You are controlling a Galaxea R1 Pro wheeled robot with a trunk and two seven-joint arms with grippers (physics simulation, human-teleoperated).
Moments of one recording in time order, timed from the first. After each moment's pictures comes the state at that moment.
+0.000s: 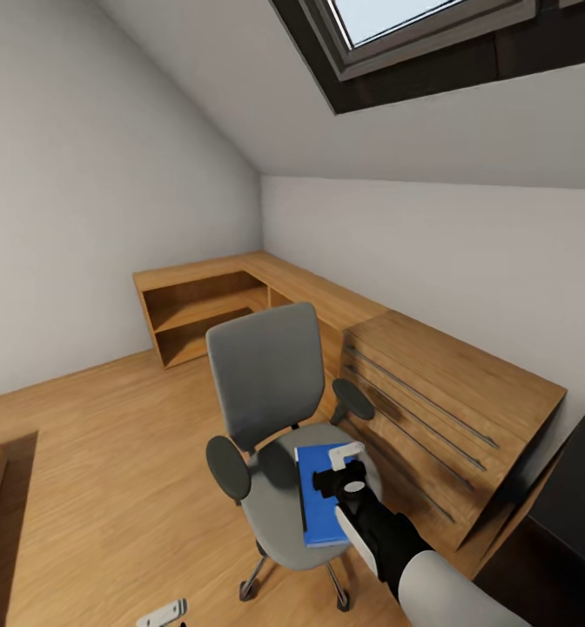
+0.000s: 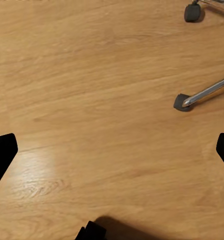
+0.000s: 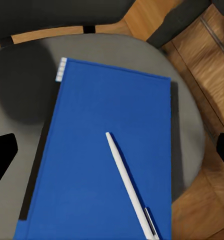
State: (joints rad) left arm -0.16 0.06 -0.42 -0.63 0.66 -0.09 0.48; right arm -0.64 0.13 0.43 -0.57 -0.11 0.26 -0.23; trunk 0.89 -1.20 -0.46
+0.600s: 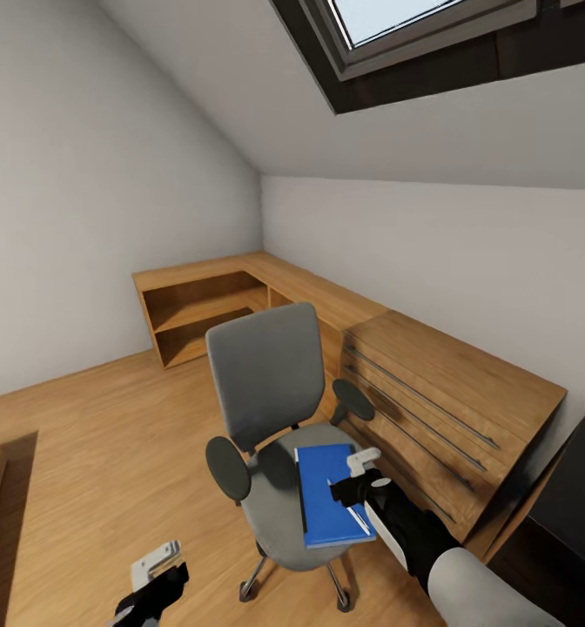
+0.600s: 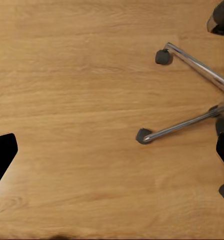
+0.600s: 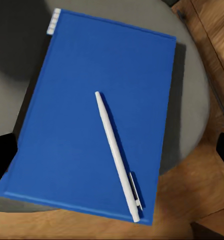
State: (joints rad) left arm -0.16 0.10 -0.27 -0.94 0.73 0.12 0.48; right arm -0.64 0.02 0.41 -0.59 -0.12 0.38 -0.03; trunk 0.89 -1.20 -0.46
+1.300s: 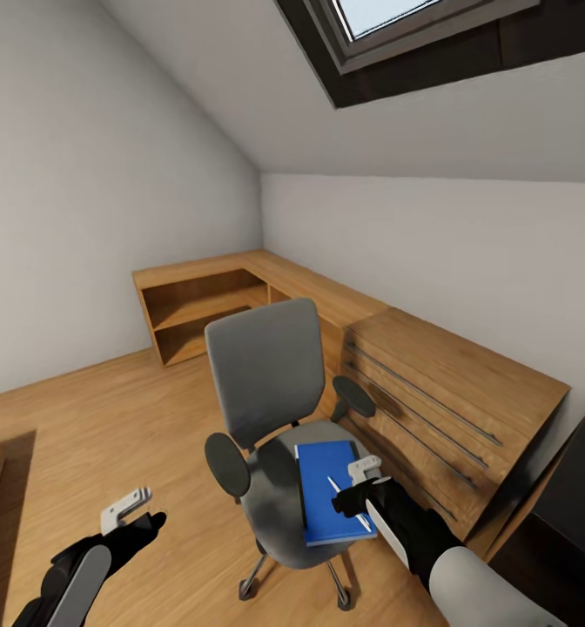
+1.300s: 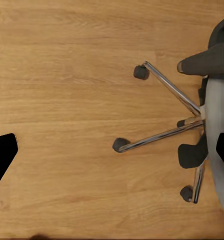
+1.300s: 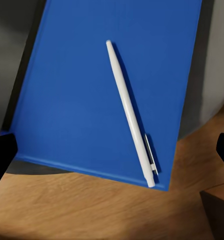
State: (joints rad) left arm -0.16 0.13 0.05 -1.34 0.76 0.62 0.48; right arm -0.65 0.02 0.40 -0.60 -0.12 0.52 0.02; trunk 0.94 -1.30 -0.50
